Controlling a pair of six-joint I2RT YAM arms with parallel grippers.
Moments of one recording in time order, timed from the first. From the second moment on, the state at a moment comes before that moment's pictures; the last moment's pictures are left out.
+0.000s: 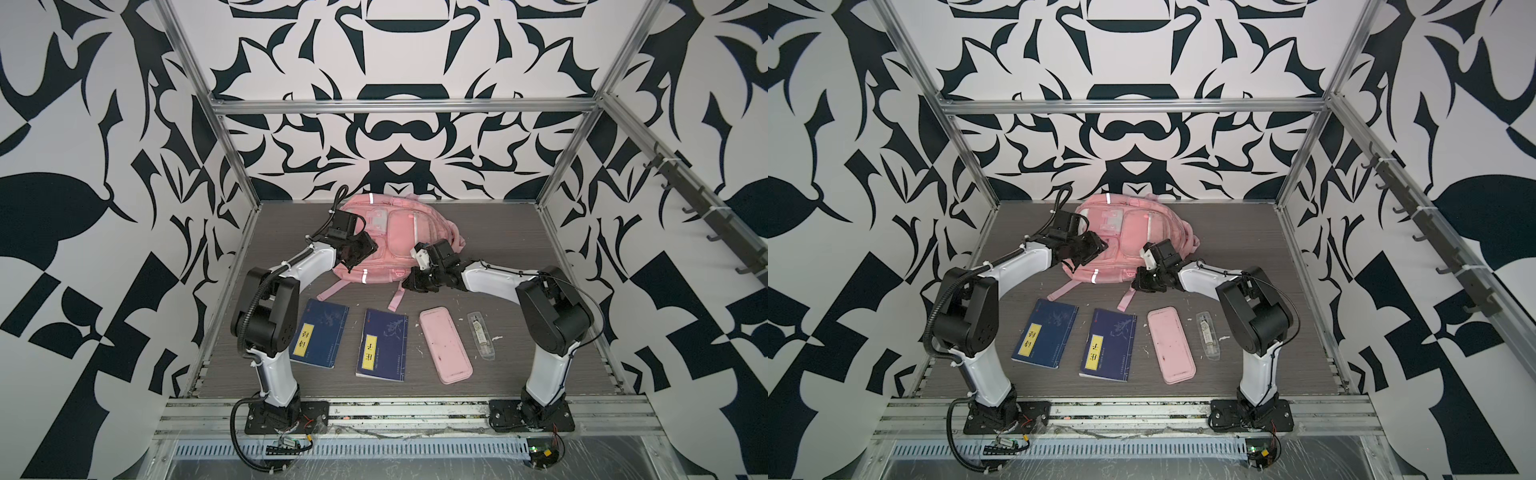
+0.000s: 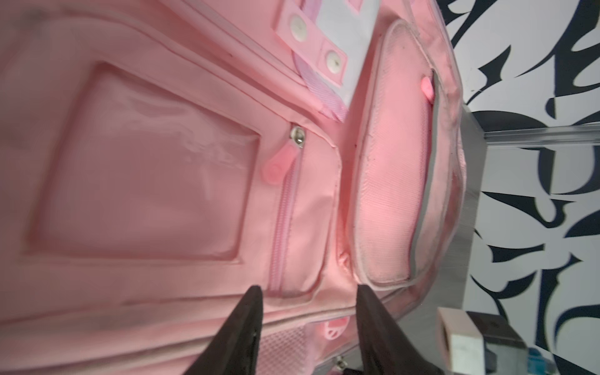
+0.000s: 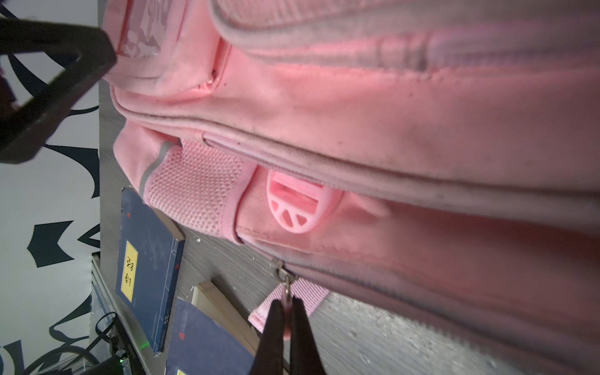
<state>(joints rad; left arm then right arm) -0.35 1.81 1.29 -0.31 0.24 -0.81 0.55 1.87 1.13 -0.17 -0.47 0.57</state>
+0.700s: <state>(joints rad) -0.17 1.85 1.21 -0.36 0.26 -0.67 0.56 1.90 1.21 -0.33 -0.45 0.47</state>
